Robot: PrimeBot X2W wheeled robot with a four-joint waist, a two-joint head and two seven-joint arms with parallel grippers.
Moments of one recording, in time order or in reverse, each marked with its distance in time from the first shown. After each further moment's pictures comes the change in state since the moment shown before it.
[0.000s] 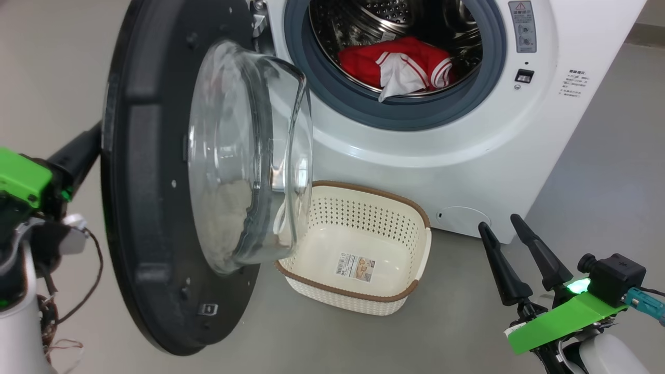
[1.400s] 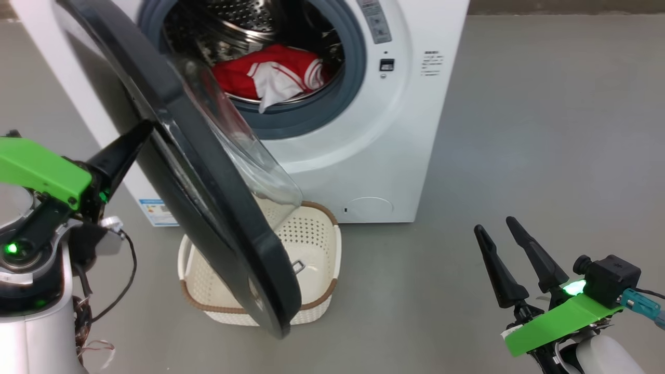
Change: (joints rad) left arm 0.012 -0.062 -0.052 -0.025 0.001 0.005 -0.014; right arm 0.000 0.001 0.012 0.006 0.001 0.000 0.000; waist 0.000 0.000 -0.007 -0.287
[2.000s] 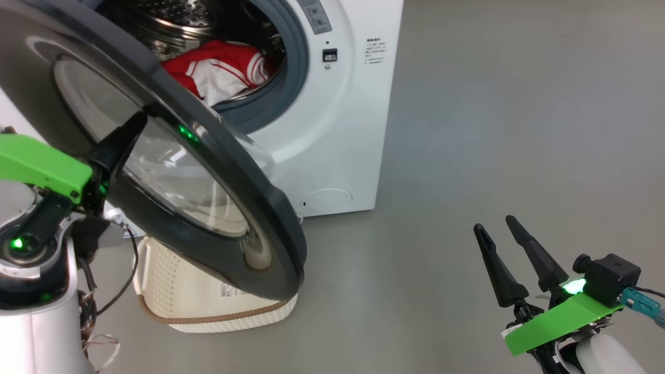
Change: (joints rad) left arm -0.018 -0.019 0.005 0.030 0.017 -0.019 -0.059; right arm -0.003 -0.002 0.003 -0.001 0.001 0.000 0.000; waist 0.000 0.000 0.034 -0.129
